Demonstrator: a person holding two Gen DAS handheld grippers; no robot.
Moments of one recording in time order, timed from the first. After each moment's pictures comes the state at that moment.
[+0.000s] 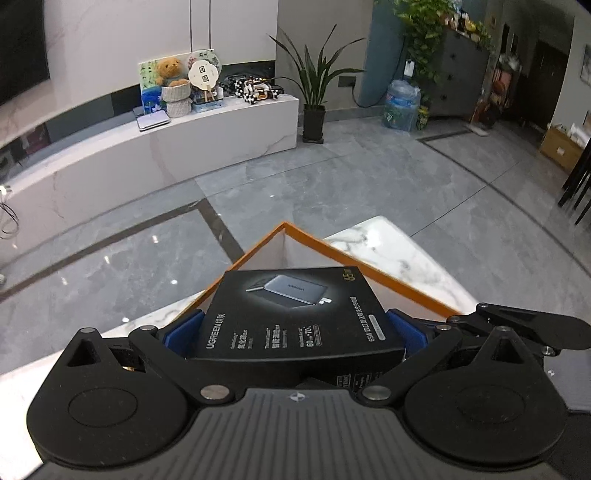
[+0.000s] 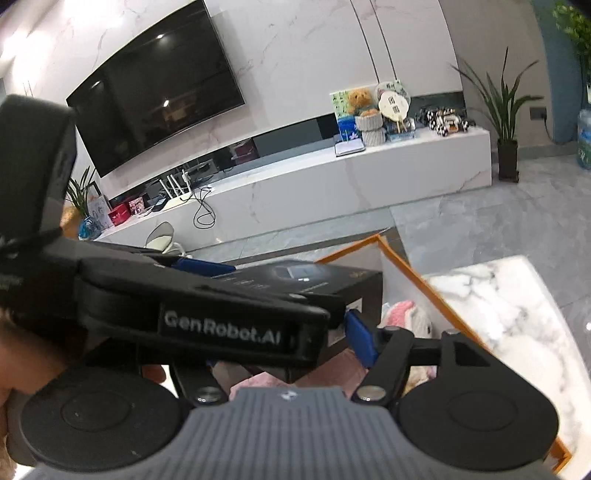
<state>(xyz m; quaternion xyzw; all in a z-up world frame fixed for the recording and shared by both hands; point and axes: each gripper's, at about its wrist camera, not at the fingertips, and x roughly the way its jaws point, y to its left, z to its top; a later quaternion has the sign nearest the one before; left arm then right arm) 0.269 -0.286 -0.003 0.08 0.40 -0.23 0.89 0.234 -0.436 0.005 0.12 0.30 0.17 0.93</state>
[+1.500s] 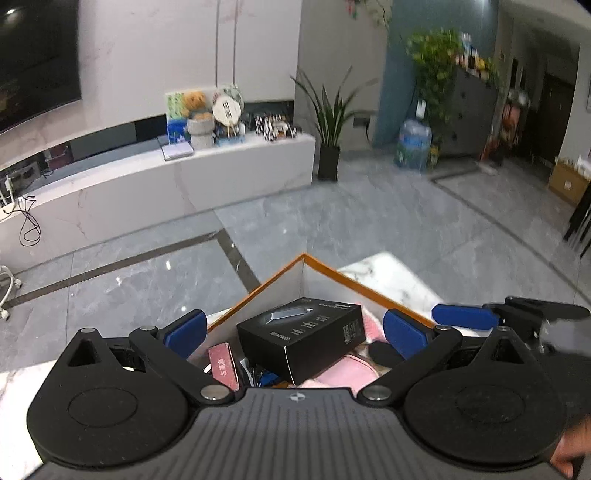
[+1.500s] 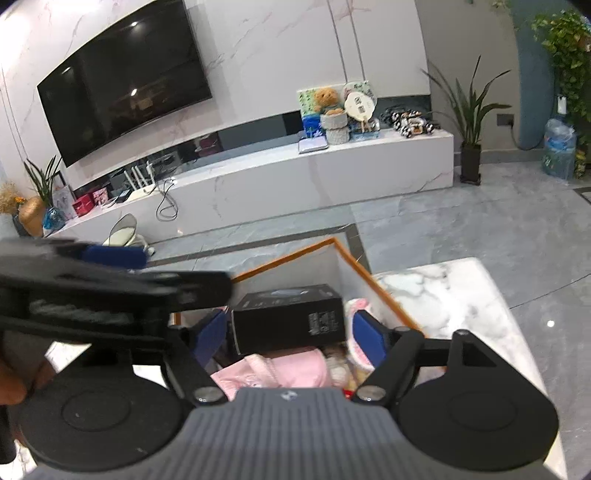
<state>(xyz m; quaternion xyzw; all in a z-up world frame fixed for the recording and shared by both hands) 0.219 -0.252 0.035 0.04 0.34 -0.21 0.92 0.202 -0.447 0.033 0.08 0.31 0.10 0.94</state>
